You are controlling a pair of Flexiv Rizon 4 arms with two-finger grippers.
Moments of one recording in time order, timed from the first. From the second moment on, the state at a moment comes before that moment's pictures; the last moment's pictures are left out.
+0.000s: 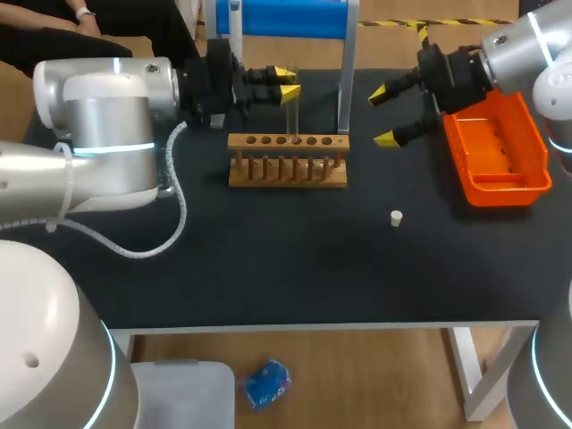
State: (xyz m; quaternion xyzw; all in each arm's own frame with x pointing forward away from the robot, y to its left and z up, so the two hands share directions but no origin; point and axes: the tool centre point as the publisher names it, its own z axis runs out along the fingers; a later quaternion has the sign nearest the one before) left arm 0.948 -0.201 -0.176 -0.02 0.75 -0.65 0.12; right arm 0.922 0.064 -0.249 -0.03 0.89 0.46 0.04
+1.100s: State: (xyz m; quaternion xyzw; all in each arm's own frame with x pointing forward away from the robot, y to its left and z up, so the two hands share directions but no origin) left arm 1.003 -0.206 -0.213 -0.04 0.76 -0.65 0.09; right arm 0.947 0.046 -0.293 -0.03 0.89 0.46 0.01
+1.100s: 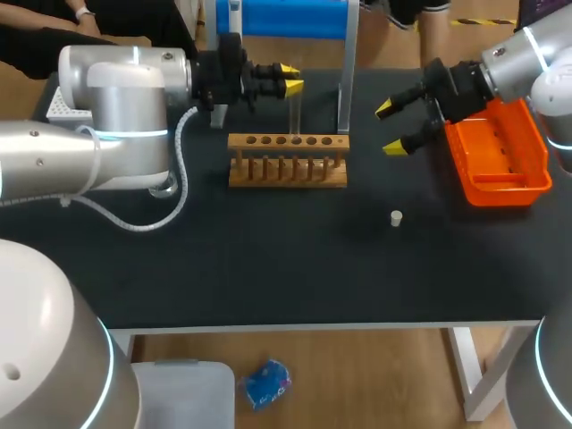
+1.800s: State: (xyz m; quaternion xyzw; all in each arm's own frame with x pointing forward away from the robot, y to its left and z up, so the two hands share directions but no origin) left arm 0.997 -0.212 -0.220 -0.05 0.76 -0.65 0.08; right arm 0.947 0.046 -0.293 -0.03 0.89 0.46 0.01
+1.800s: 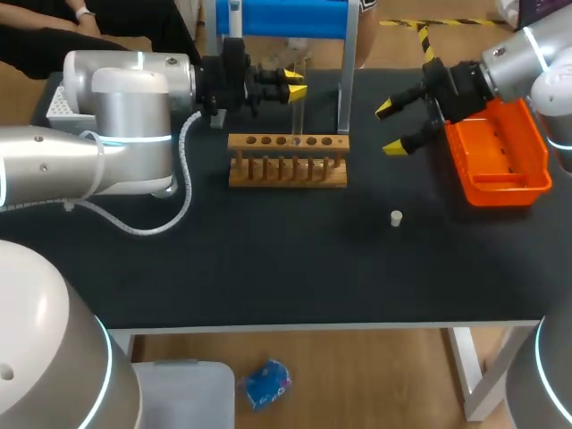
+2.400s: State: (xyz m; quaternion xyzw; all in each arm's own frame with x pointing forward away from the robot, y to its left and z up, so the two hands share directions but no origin) left arm 1.001 -0.211 -0.232 -0.05 0.75 -0.65 0.09; right arm 0.947 0.046 -0.293 -0.03 0.89 0.46 0.01
